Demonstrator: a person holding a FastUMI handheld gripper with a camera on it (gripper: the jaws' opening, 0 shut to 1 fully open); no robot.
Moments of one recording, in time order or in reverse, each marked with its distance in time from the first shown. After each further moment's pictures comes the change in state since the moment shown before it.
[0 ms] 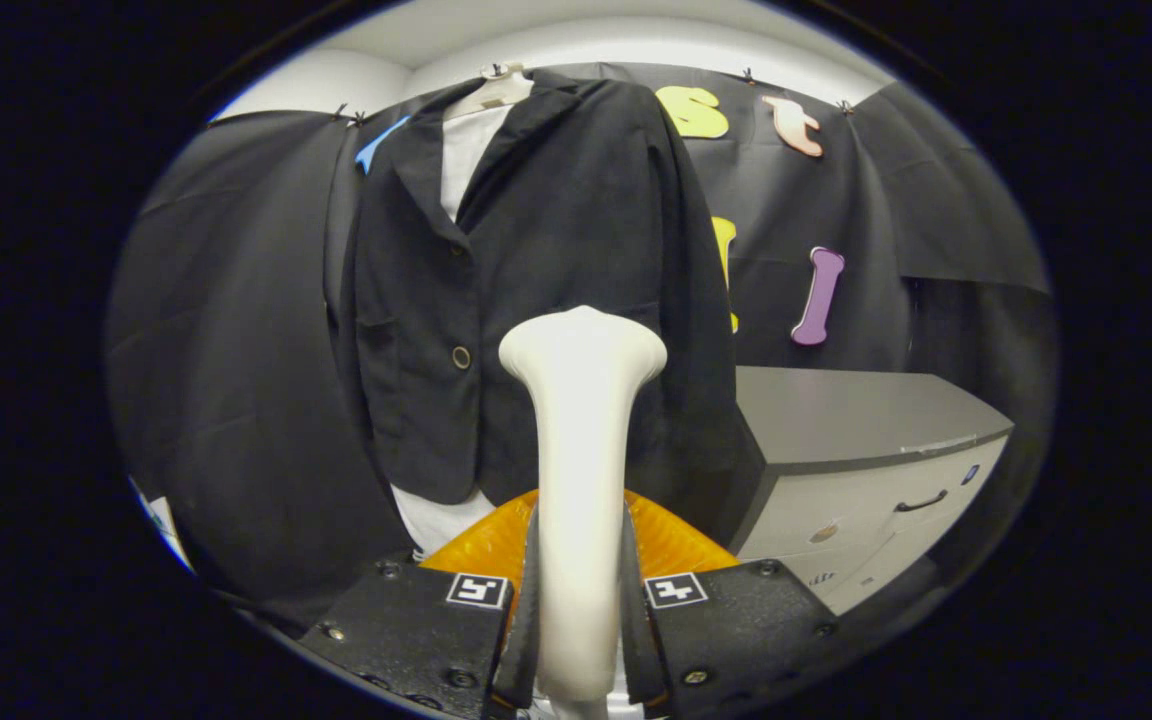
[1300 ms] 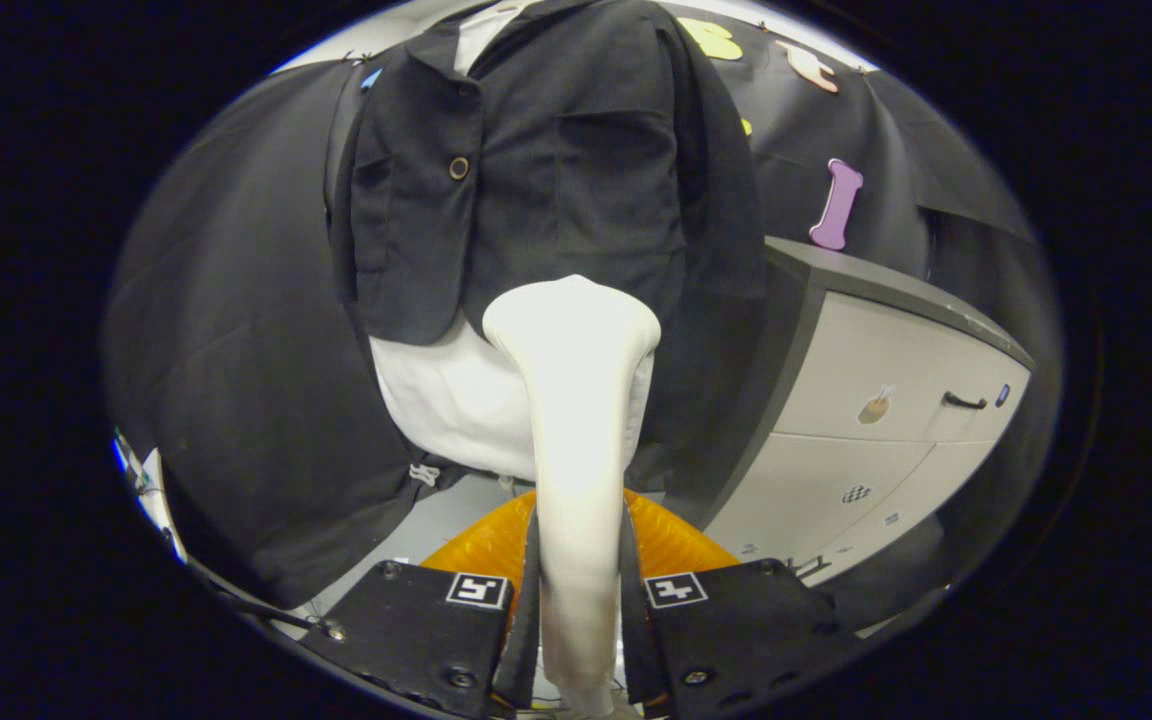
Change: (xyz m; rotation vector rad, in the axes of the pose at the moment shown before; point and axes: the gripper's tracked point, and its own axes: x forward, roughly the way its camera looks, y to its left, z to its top) arm 0.014 -0.006 -0.150 -0.022 0.279 0.005
